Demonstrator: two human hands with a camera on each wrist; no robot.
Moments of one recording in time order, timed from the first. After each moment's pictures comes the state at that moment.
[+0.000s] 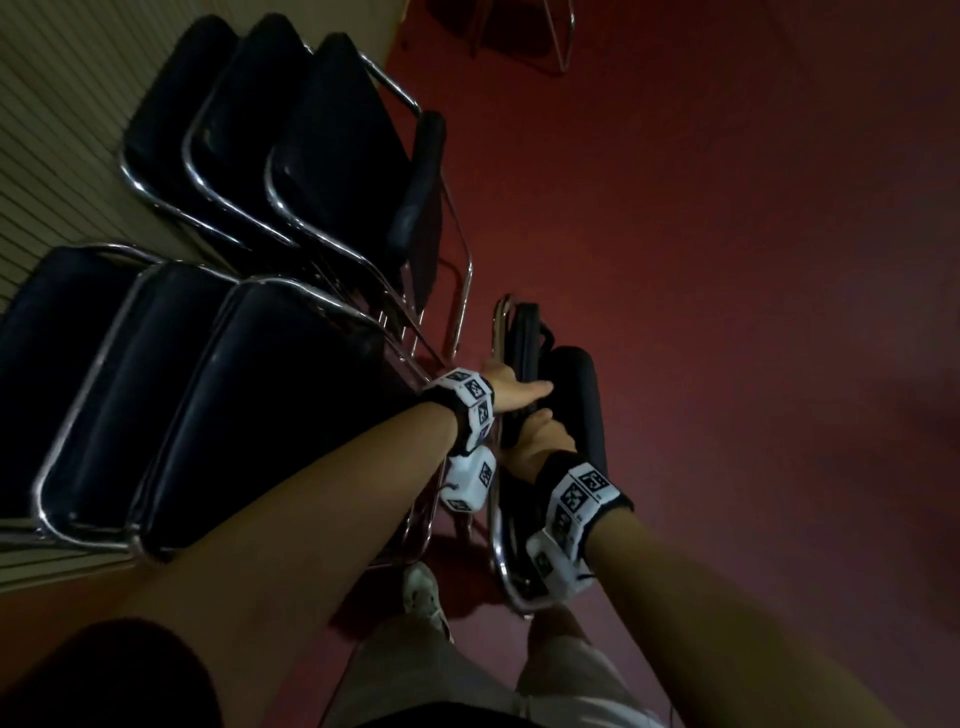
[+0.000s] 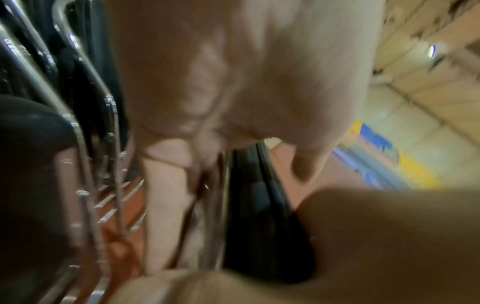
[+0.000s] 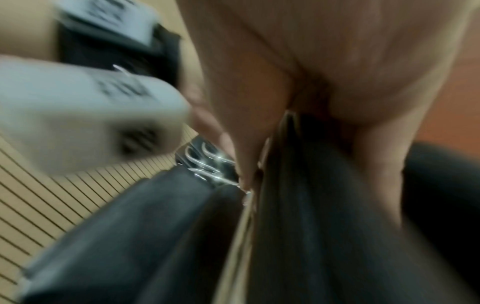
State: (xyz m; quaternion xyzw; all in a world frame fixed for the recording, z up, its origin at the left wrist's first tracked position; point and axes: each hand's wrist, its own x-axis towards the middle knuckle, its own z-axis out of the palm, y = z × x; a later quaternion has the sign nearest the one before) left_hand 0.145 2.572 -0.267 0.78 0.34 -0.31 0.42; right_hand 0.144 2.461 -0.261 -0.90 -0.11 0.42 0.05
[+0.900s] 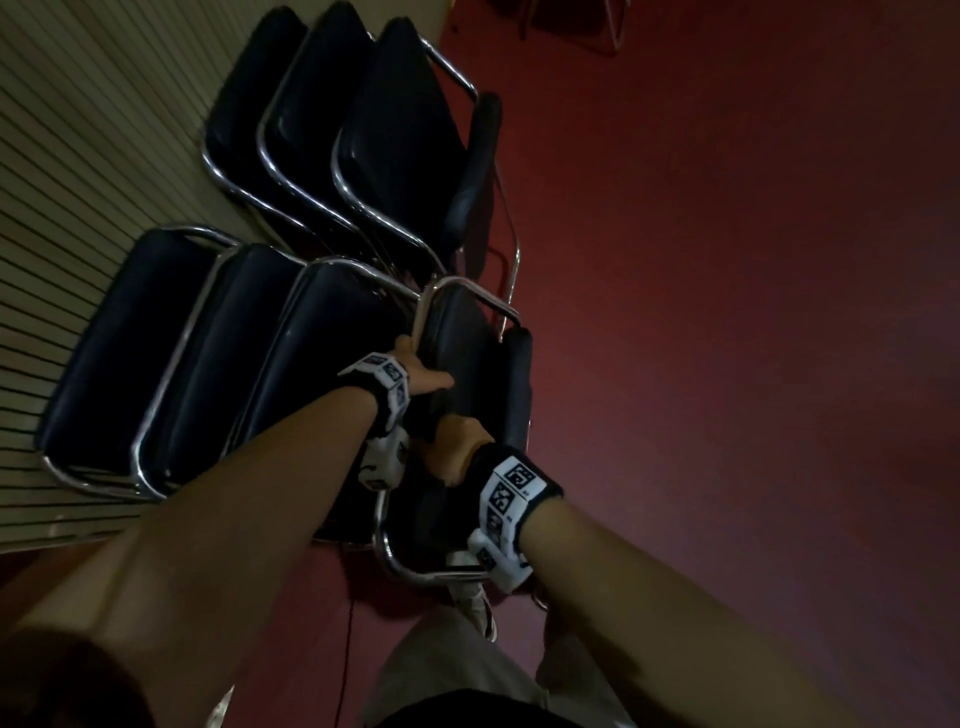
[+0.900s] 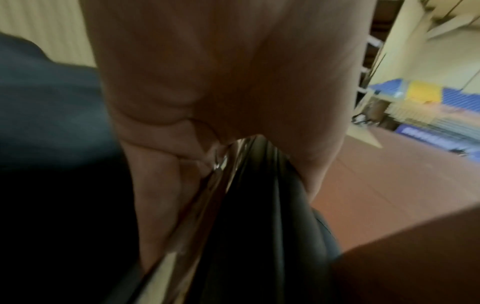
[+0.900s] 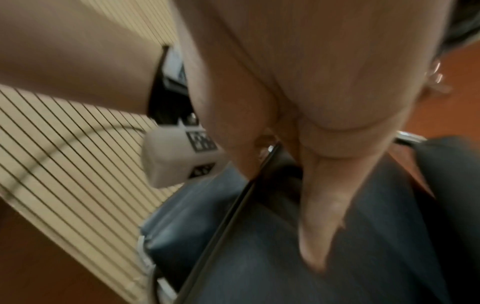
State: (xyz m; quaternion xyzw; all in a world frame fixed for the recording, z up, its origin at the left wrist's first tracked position) left_hand 0.015 2.708 -0.298 0.77 0.46 -0.27 0.35; right_hand 0.027 2.554 -0.260 -0.79 -0.30 0.51 0.12
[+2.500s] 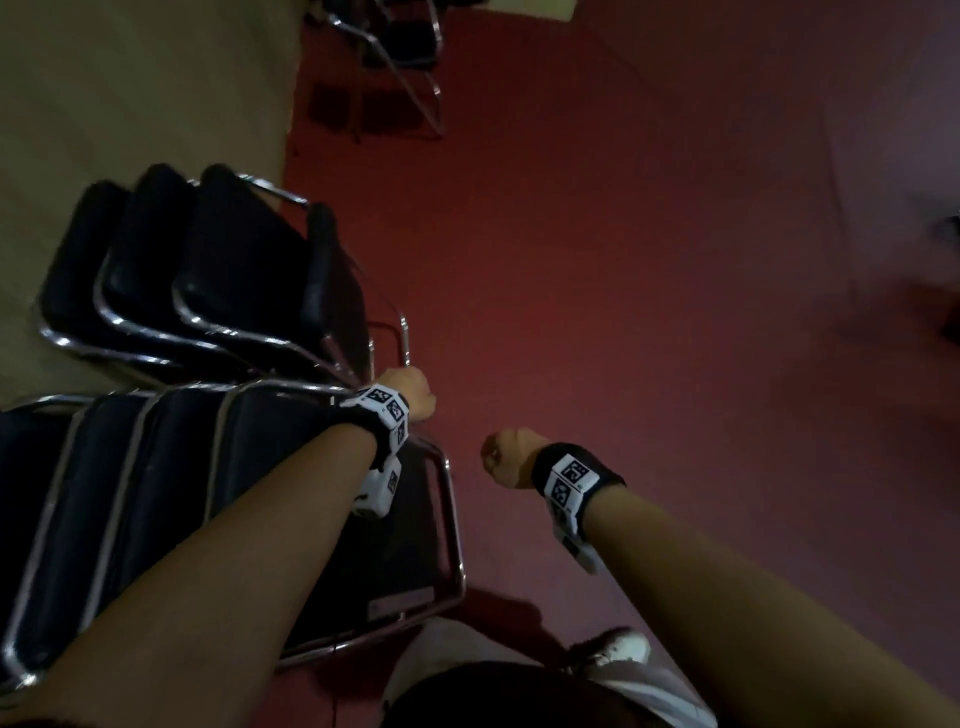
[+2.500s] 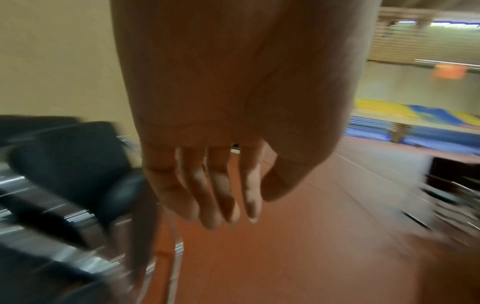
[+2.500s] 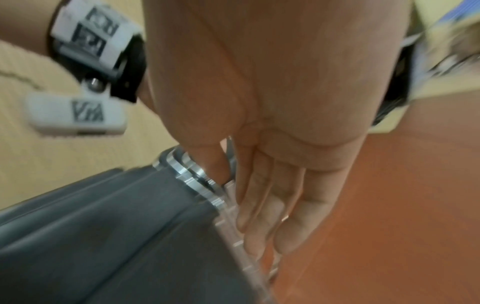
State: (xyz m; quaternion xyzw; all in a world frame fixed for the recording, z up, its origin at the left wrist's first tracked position) left_hand 0.122 2.603 -0.213 0.91 0.26 -0.29 0.16; right_hand 0.145 2.408 -0.221 -0.84 -0.33 0.43 0.02
